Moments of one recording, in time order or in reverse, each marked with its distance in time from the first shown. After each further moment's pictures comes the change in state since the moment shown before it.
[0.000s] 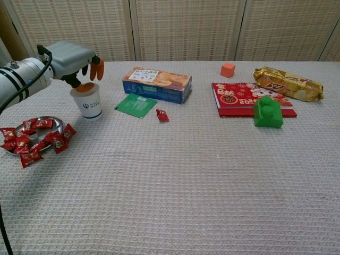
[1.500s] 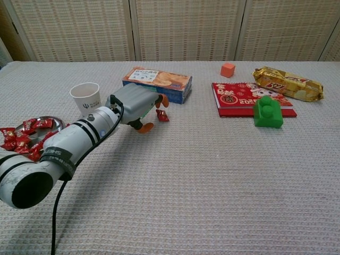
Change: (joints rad) left arm -0.117 -0.472 0.032 0.457 0.138 0.006 -0.156; right arm -0.001 0.049 -0.024 -0.022 -0.038 -0.008 0.076
